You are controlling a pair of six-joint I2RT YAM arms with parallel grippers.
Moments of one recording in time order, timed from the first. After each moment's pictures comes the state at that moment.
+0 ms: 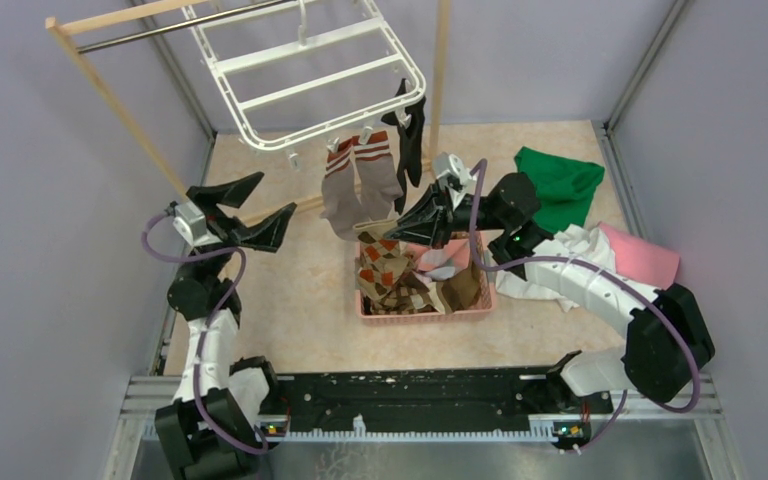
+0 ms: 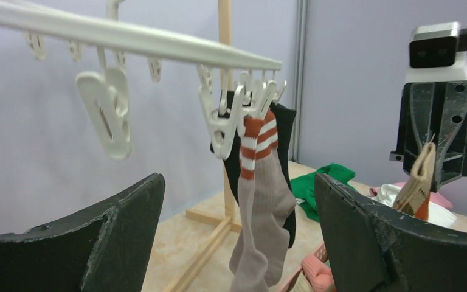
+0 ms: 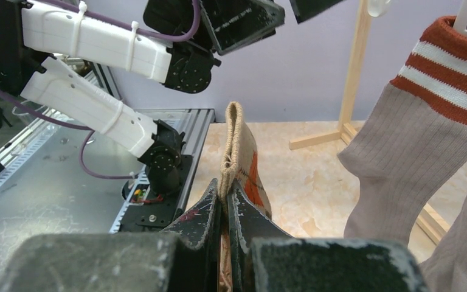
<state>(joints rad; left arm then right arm) 0.31 0.90 0.43 1.39 0.89 -0.77 0.65 1.34 0.94 0.71 -1.03 0.32</state>
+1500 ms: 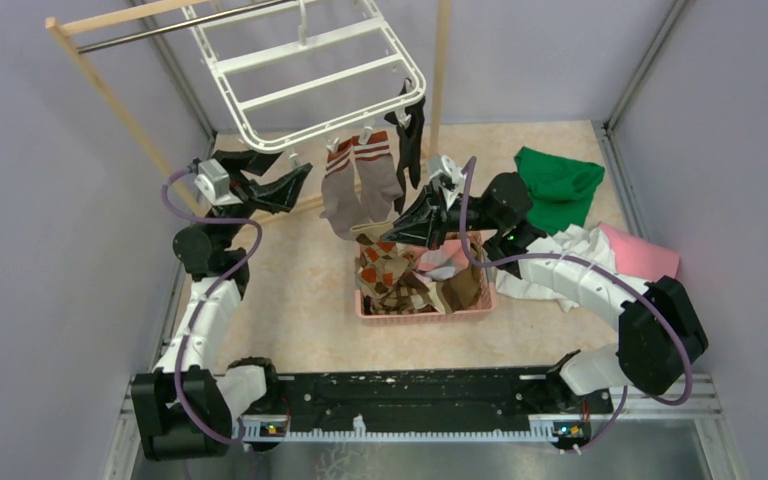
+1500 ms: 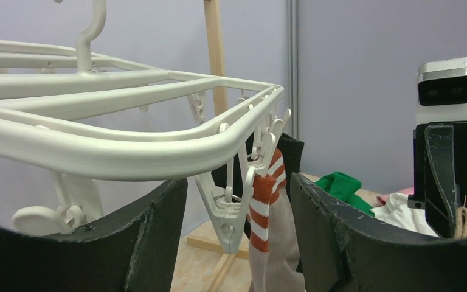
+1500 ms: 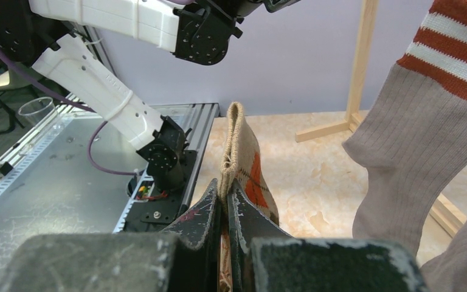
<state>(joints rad) 0.08 1.05 0.68 1.19 0.79 -0.52 0.65 1.39 0.94 0.72 -1.03 0.33</state>
